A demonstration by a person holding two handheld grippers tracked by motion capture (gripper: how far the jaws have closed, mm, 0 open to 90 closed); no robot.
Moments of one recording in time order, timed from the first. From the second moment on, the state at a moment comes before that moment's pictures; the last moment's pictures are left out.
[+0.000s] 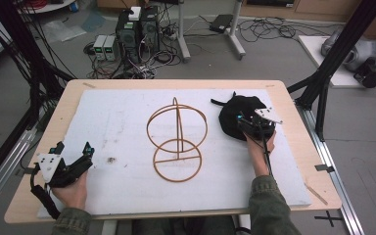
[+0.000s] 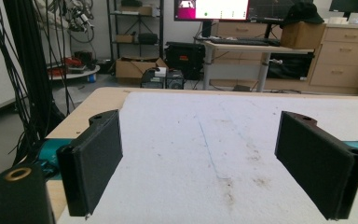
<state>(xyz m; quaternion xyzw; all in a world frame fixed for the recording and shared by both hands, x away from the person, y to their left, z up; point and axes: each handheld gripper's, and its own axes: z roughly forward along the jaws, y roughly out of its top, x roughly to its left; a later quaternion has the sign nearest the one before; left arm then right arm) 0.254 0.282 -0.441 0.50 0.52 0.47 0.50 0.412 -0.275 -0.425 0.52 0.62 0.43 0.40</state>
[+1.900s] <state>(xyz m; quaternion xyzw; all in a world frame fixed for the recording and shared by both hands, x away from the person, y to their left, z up) 0.252 0.283 -0.441 0.50 0.52 0.47 0.50 0.376 -0.285 -0.327 0.52 0.54 0.56 0.36</state>
